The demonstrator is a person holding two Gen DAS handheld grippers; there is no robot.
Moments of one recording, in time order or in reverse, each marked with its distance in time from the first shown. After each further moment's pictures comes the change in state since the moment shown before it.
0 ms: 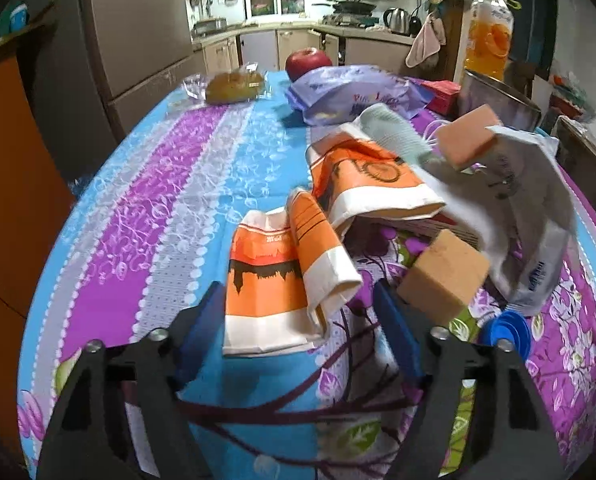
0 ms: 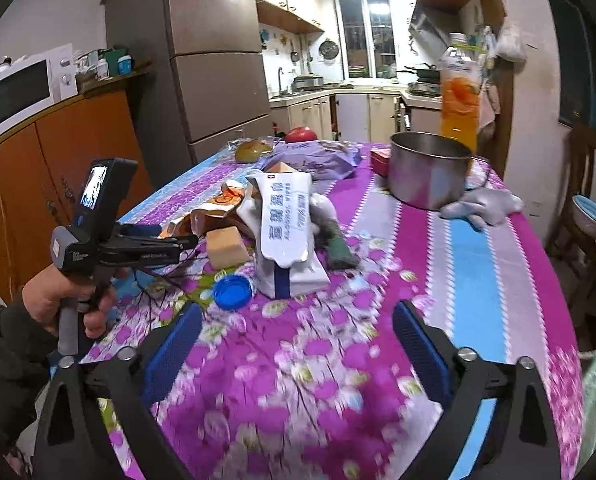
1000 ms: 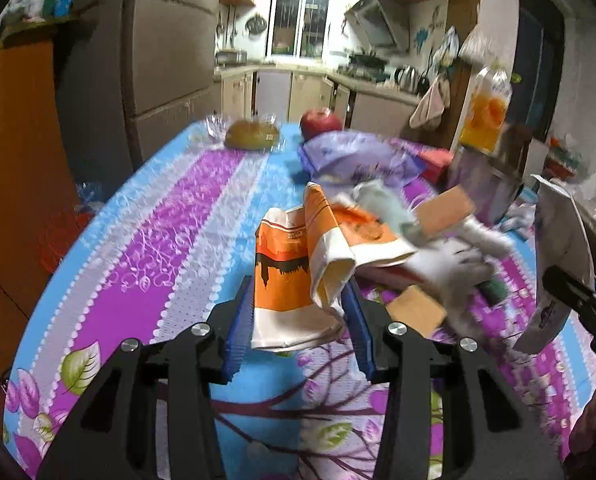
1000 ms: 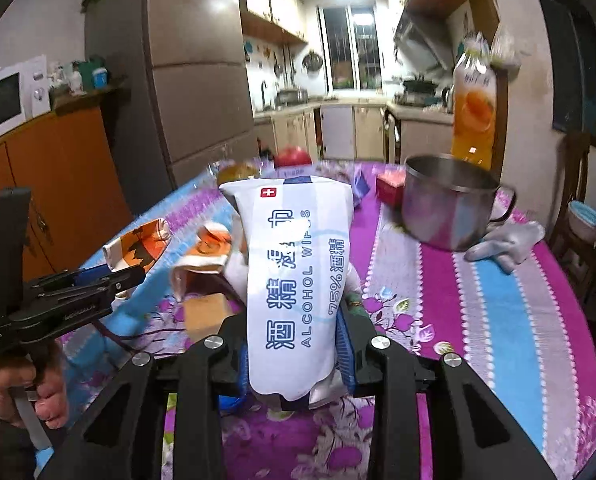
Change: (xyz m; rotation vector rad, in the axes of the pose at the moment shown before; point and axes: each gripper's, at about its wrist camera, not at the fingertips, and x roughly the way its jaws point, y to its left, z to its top) left arm -0.055 0.005 0.000 -0.124 -0.199 -0.046; right arm 0.052 0.019 0.042 0.028 -0.104 -0.084
